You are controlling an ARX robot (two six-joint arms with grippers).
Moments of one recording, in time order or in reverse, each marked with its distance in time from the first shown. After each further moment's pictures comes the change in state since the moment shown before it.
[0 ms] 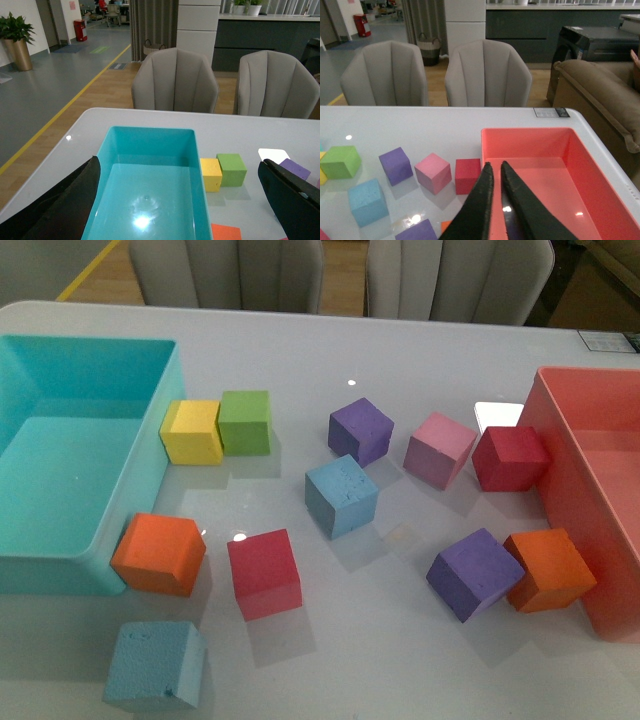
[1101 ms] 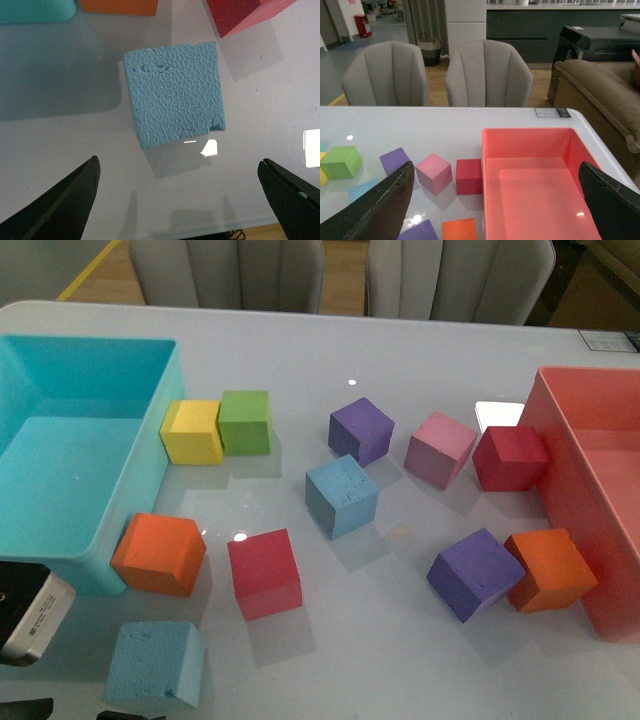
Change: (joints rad) left arm -0.494 1.793 0.166 0.609 -0.013 -0.393; right arm 0.000 -0.001 0.000 0.000 -0.001 0.001
